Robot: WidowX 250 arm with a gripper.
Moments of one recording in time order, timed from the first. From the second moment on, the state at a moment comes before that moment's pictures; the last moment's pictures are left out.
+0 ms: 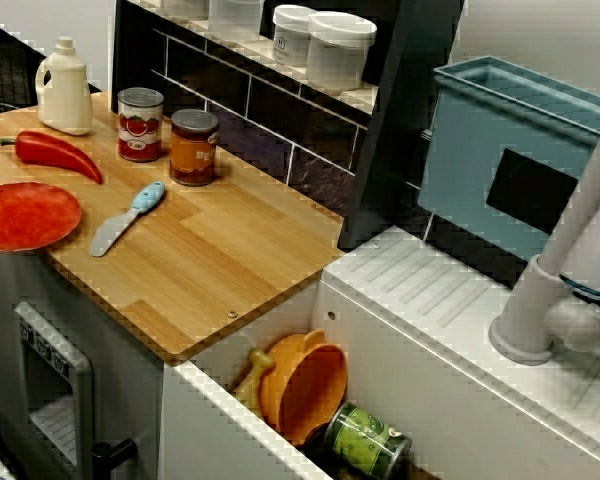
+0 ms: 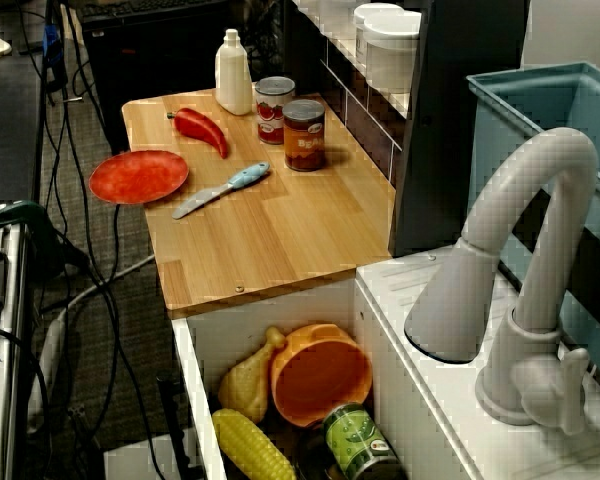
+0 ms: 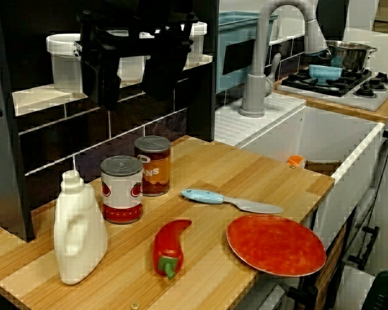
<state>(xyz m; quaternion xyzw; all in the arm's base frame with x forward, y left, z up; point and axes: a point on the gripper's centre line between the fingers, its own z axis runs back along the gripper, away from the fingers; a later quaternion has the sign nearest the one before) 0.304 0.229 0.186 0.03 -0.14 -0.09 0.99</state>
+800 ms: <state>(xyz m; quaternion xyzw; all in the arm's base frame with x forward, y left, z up) 0.311 0.269 0.181 0.07 -0.15 0.03 0.99</state>
